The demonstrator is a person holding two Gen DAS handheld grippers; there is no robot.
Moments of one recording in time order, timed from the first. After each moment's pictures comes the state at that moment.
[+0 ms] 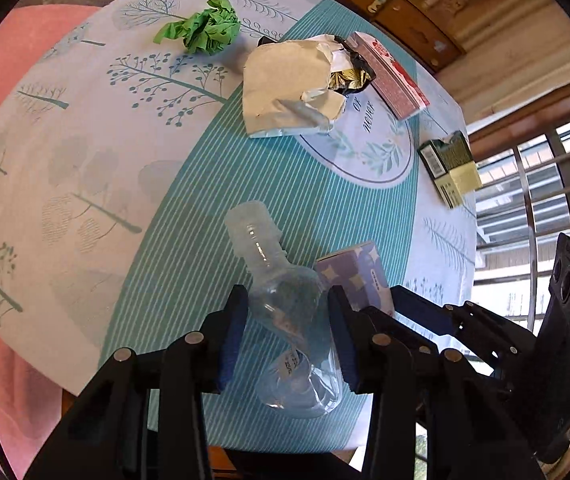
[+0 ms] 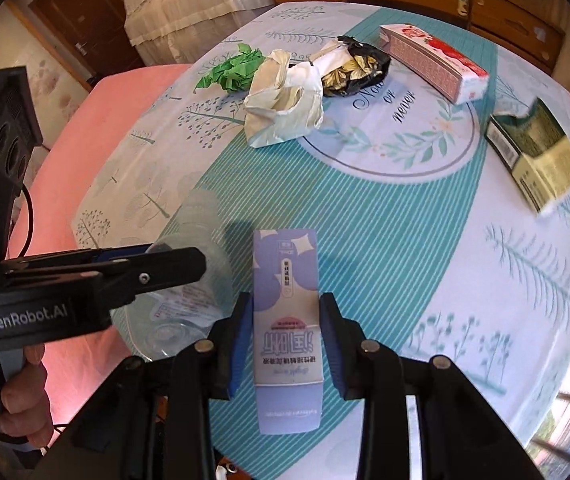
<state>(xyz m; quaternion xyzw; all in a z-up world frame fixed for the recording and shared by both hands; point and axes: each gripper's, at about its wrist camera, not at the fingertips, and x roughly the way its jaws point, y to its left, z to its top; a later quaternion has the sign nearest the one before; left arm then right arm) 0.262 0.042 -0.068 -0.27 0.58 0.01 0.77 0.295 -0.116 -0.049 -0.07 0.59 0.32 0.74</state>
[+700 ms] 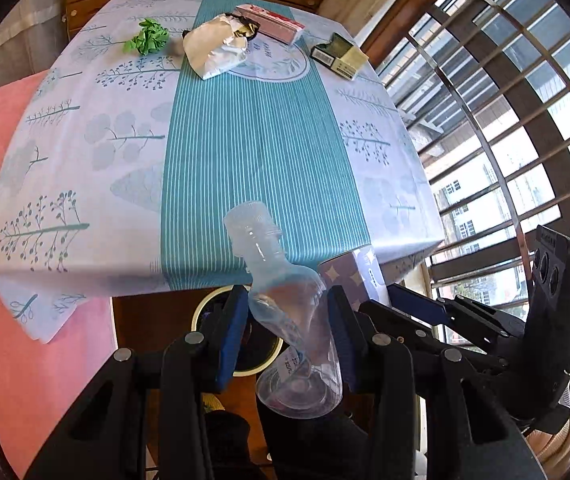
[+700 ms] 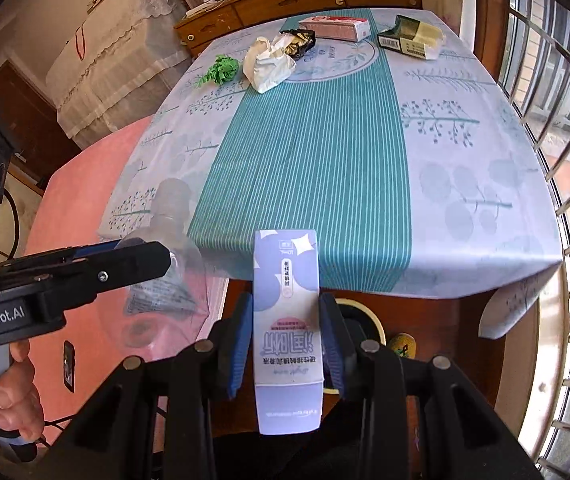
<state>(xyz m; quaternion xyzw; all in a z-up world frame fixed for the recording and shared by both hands) 0.088 0.057 -0.013 -0.11 0.58 -0.18 0.79 0.069 -0.120 -0.019 0.08 0.57 0.16 0.80</state>
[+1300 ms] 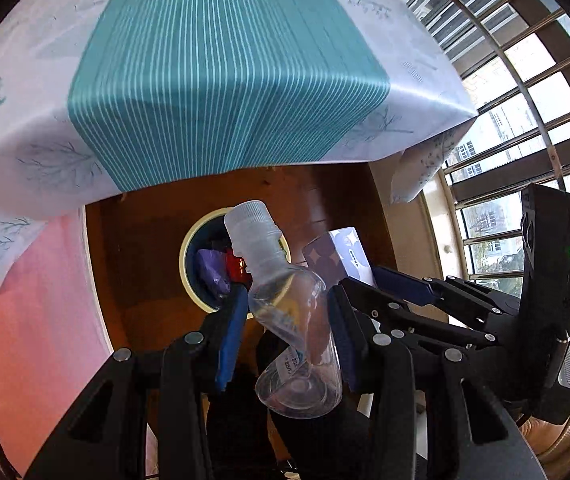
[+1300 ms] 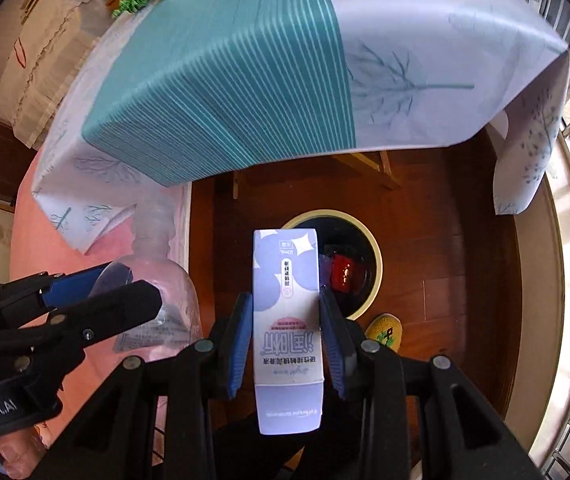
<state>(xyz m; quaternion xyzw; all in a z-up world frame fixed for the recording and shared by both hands) 0.030 0.000 -0.140 -0.05 0.65 -0.19 0.73 0.015 -0.147 -0.162 0.13 0.65 0.09 0.75</state>
